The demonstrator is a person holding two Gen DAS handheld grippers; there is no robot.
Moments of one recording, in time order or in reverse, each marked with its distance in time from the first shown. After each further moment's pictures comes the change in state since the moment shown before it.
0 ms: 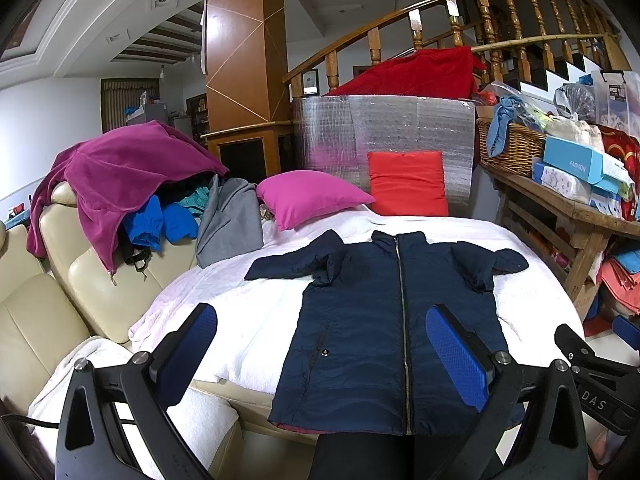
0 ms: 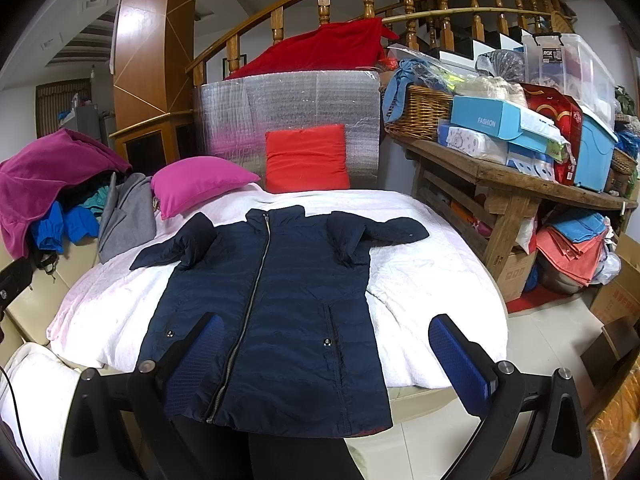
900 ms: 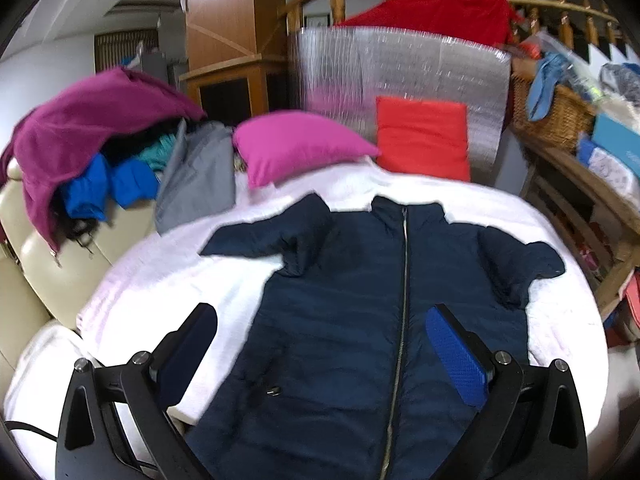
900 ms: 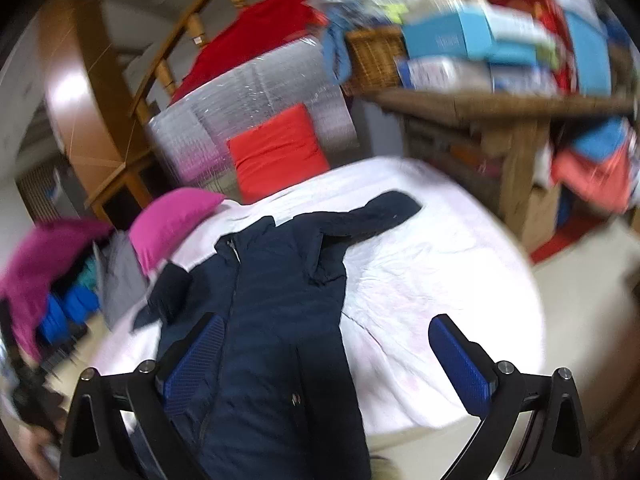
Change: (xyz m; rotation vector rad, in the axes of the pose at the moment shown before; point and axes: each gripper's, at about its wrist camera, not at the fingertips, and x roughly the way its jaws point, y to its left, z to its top) left arm 0.225 -0.070 0.034 -0.061 0.235 0.032; right arm 0.144 -0.159 0.054 0.345 0.116 0.151
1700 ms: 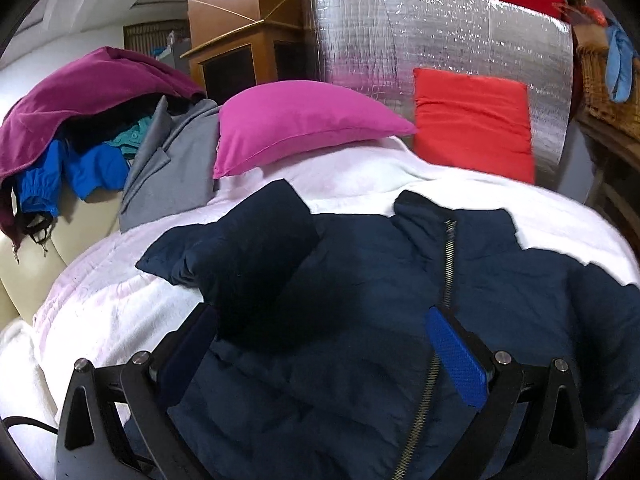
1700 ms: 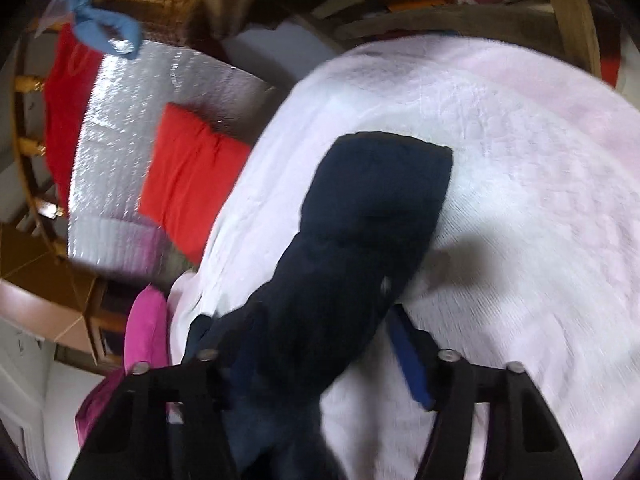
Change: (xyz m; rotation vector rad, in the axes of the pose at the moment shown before) left arm 0.216 -0.070 0.034 -0.051 -0.008 0.174; right arm 0.389 -0.157 0.104 0.601 0.218 0.117
